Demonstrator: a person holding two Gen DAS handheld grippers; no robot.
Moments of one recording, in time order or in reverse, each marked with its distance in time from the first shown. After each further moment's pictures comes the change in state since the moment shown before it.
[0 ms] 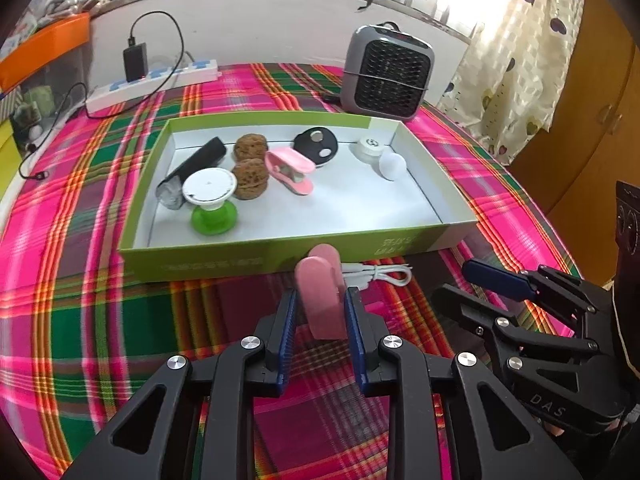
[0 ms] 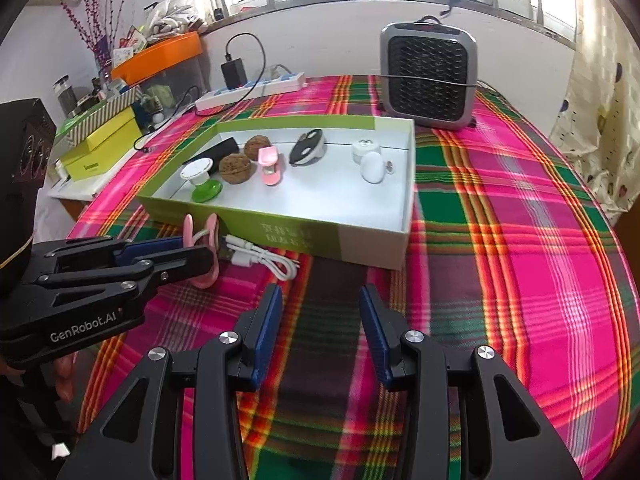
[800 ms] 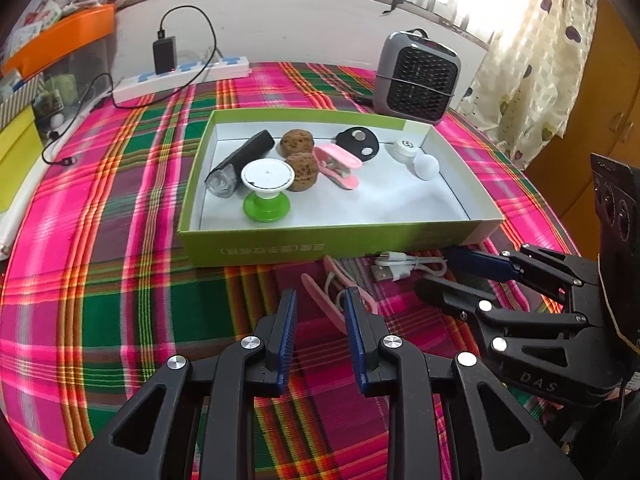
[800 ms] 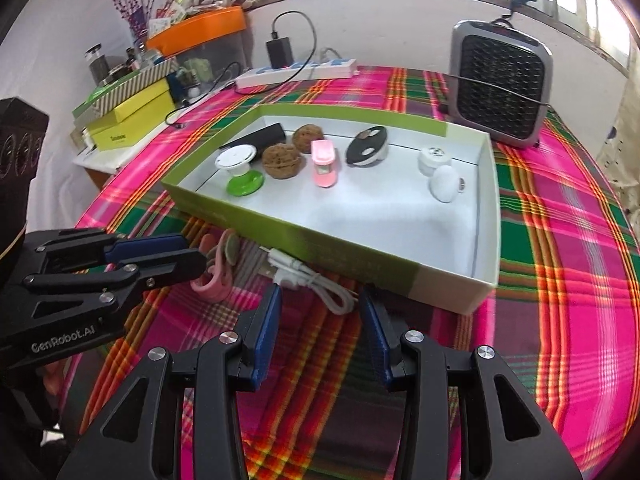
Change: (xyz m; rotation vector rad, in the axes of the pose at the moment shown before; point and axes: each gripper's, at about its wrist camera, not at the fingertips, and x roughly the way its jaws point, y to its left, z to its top) left arm -0.010 0.026 -0.006 -0.028 -0.002 0.042; right arm 0.026 0.023 0.016 -0.123 0.057 0.109
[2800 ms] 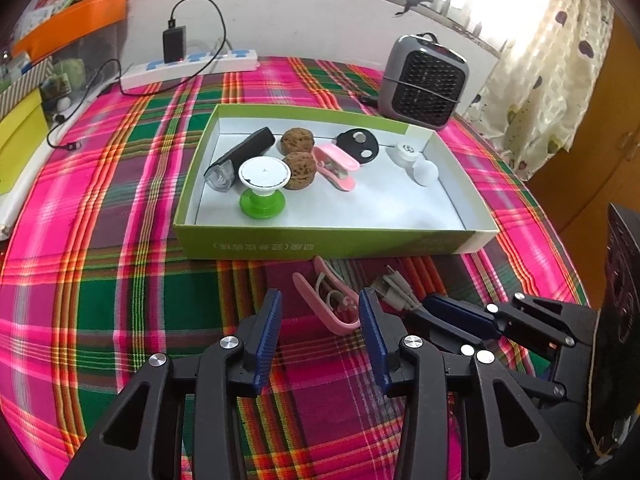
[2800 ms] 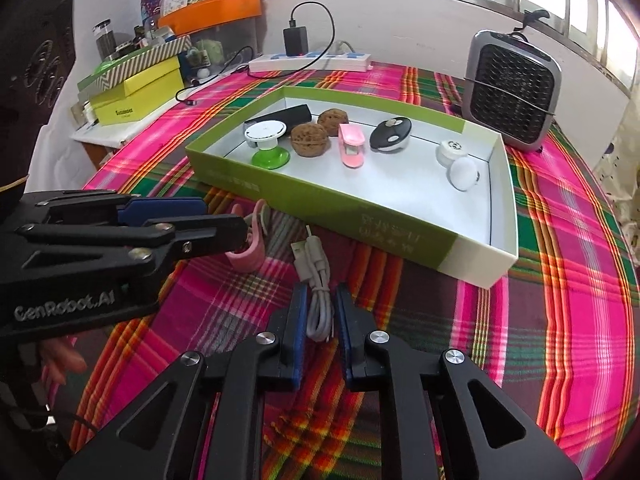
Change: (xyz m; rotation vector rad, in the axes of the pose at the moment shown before) left arm -0.002 -0.006 0.004 -0.065 0.022 0.012; right arm -0.003 0.025 -0.013 -0.051 0.022 -0.058
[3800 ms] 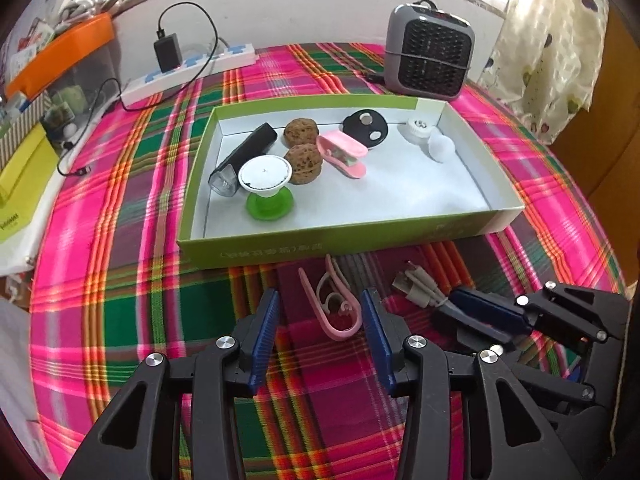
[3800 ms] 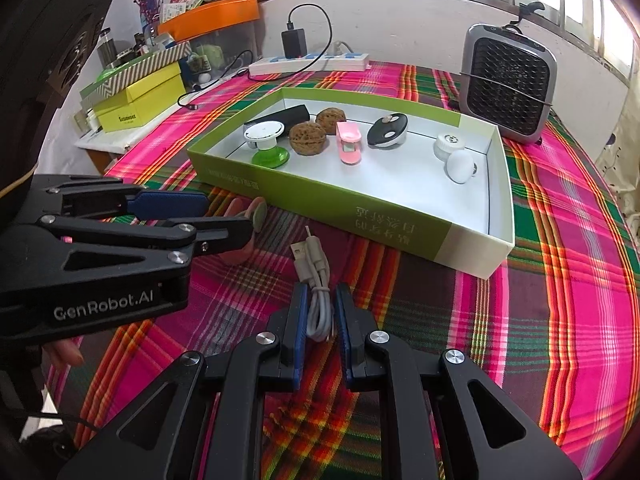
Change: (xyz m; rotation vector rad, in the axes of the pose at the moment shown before) left arm 0.007 -0.016 0.007 0.118 0.076 0.133; right arm -0.003 -0.004 -0.003 0.022 -0.007 0.026
